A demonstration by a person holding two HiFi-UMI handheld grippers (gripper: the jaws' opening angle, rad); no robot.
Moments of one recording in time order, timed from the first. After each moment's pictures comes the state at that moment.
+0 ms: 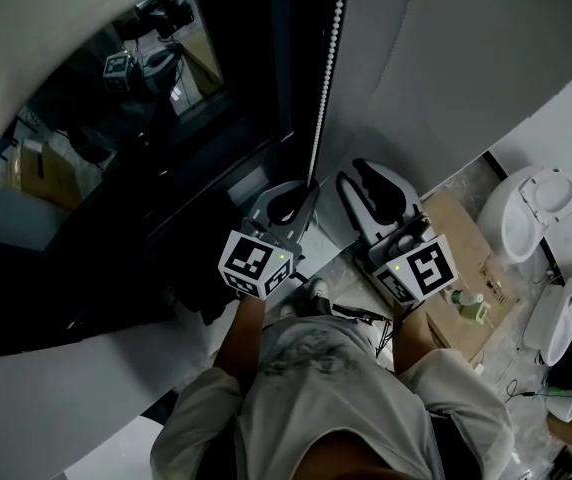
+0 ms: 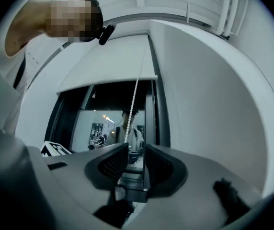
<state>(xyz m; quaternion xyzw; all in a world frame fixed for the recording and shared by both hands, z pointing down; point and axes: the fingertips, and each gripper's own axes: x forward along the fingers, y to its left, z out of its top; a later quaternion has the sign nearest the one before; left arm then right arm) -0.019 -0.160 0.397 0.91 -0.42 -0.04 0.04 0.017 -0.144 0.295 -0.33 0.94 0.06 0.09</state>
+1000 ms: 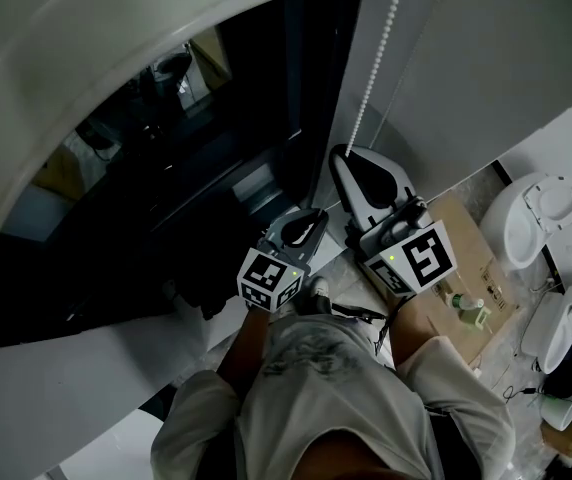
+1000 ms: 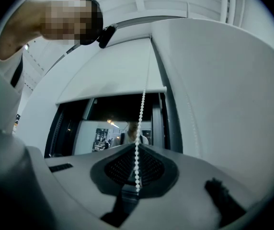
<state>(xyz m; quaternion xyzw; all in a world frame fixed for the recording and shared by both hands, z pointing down) -0.001 -0.131 0.472 0.91 -0.40 0.01 0.11 -0.014 -0.154 0.268 -0.29 0.95 0.07 0.11</state>
